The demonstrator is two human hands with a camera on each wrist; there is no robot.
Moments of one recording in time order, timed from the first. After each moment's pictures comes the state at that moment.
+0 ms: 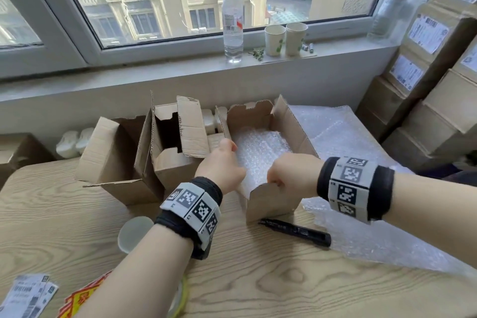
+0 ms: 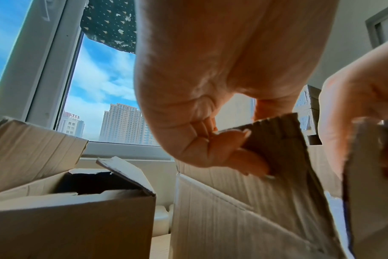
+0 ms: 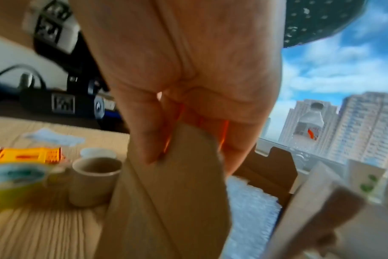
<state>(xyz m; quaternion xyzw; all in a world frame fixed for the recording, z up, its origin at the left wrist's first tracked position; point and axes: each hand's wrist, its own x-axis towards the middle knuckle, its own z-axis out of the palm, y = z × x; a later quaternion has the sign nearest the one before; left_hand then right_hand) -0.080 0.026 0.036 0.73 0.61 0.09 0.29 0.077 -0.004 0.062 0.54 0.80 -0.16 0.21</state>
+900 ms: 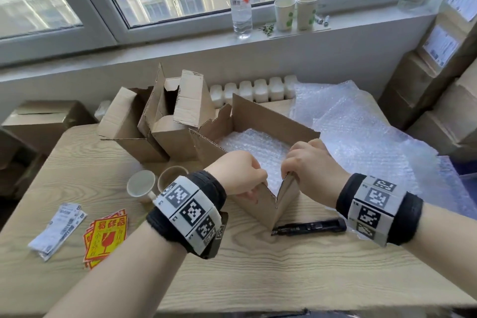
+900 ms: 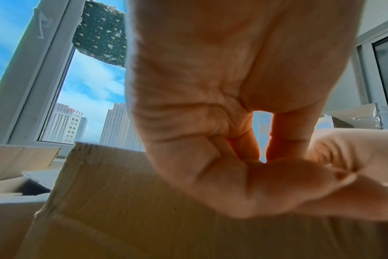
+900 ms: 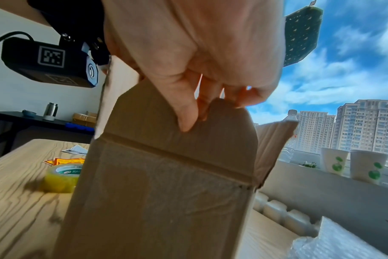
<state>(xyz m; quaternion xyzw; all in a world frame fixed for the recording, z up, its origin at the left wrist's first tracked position) 0.001 -0.073 0.055 0.66 0.62 -0.01 0.43 0.173 -0.080 0.012 0.47 0.87 -0.06 -0.09</state>
